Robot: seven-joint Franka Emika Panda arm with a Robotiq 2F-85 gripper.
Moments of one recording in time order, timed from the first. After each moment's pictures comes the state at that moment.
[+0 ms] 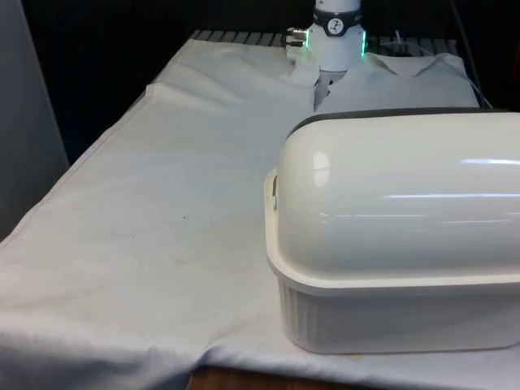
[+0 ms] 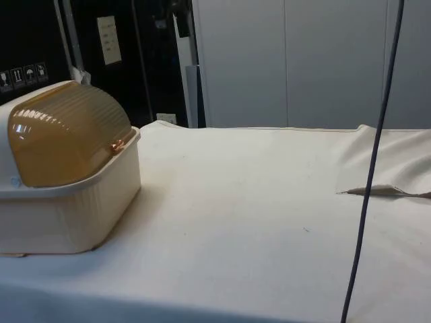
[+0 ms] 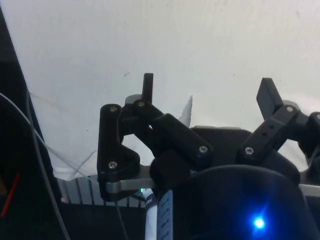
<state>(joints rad) 0.23 0.06 -0.22 -1.86 0.01 1.85 -0.03</state>
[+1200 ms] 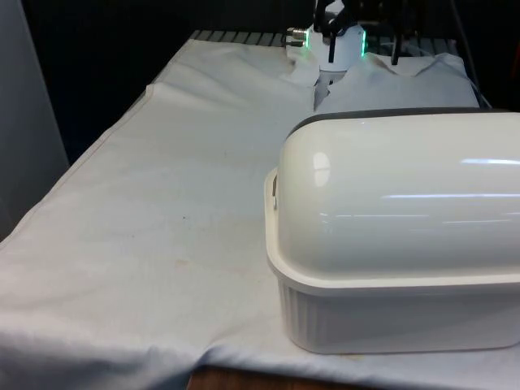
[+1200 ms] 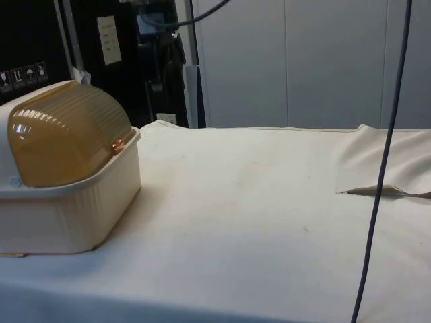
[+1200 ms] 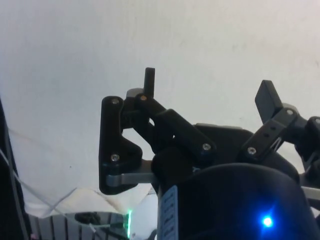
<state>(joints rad) 0.24 0.13 -0.14 -2.03 -0.03 2.13 0.05</state>
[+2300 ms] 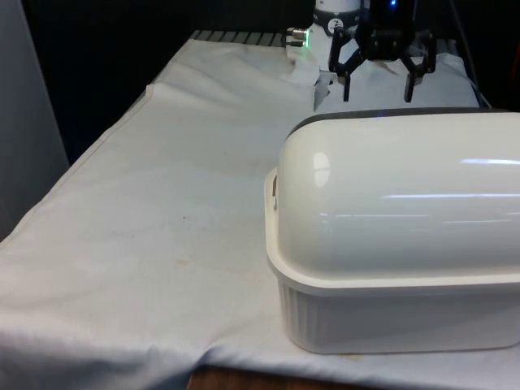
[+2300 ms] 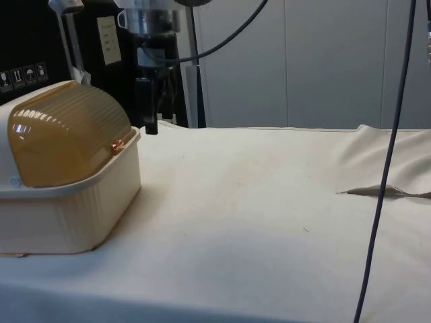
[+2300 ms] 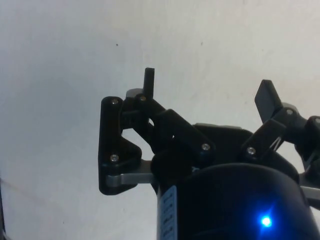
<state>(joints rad) 0.24 0.18 -0.10 -2.15 -0.03 2.44 0.04</state>
